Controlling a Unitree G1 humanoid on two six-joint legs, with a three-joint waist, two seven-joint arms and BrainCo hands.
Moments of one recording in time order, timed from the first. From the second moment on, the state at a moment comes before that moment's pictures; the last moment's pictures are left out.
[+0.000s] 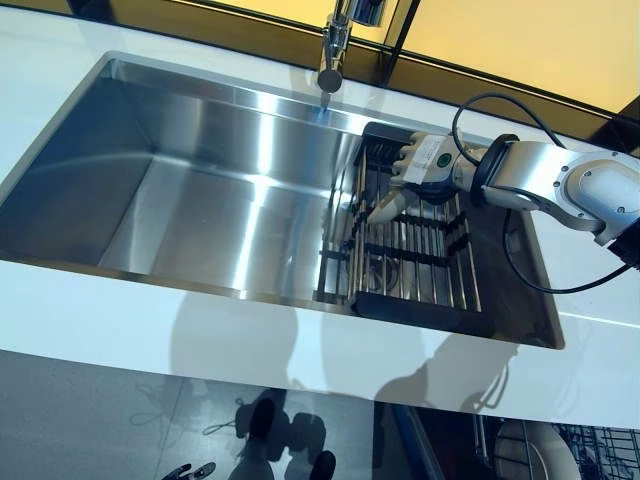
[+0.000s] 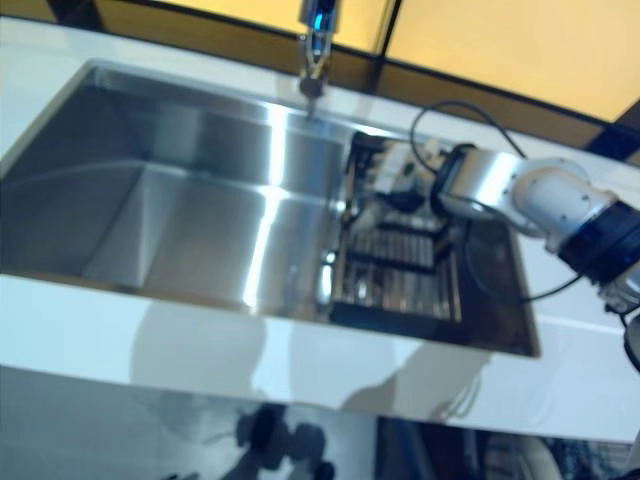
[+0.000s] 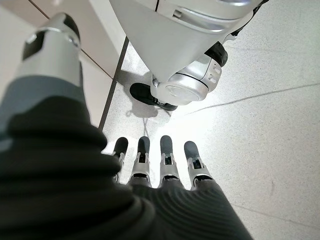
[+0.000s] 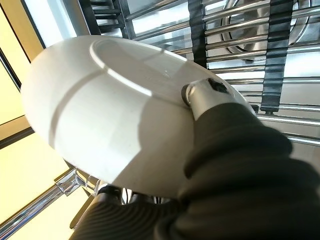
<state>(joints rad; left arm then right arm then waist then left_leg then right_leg) 0.00 0.42 -0.17 1.12 -0.49 -0.04 -0.17 -1.53 -1.13 1.13 0.23 -0.78 -0.35 0.21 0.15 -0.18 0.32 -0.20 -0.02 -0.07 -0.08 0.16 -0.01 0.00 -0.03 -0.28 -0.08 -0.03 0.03</state>
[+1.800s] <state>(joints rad) 0.13 0.28 -0.09 1.13 -0.44 -0.01 -0.16 -0.35 -1.55 0.12 0.59 -0.34 -0.12 0.04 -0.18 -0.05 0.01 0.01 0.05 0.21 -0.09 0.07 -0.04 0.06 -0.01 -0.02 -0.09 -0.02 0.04</state>
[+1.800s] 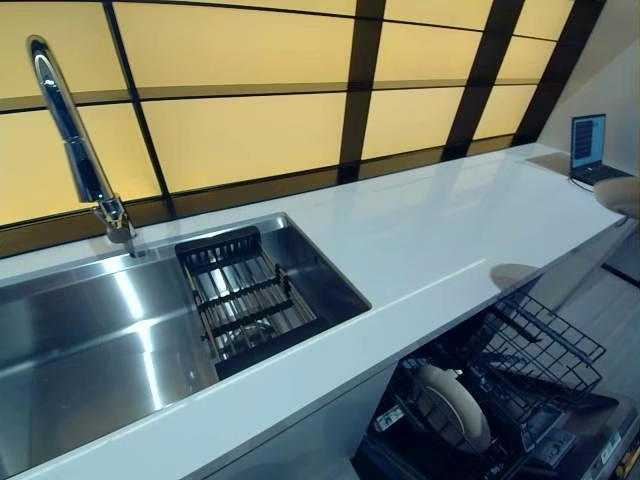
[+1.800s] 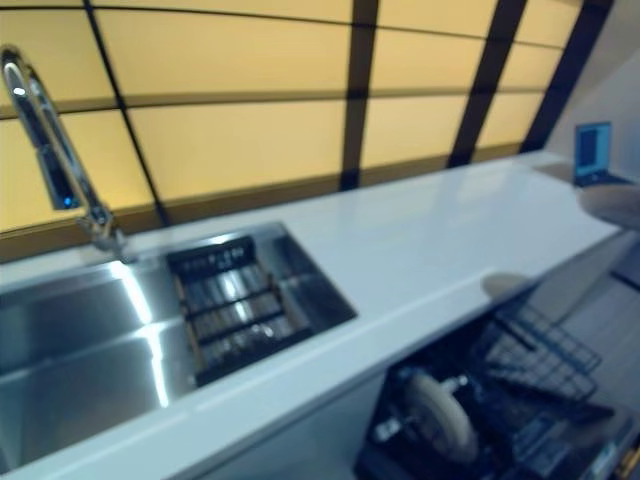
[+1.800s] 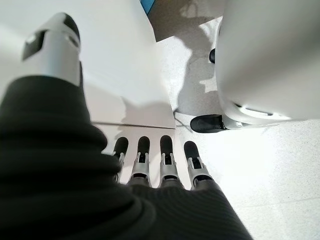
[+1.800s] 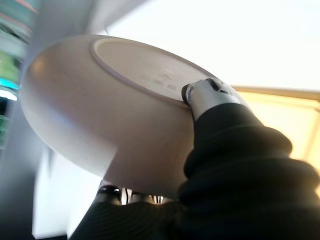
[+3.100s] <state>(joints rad) 0.12 0.30 -0.07 1.12 -0.36 -0.01 -0.18 0.02 -1.05 -0.19 0.52 0.22 0.17 0.43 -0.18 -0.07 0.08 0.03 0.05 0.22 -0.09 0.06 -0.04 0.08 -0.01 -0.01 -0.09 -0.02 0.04</state>
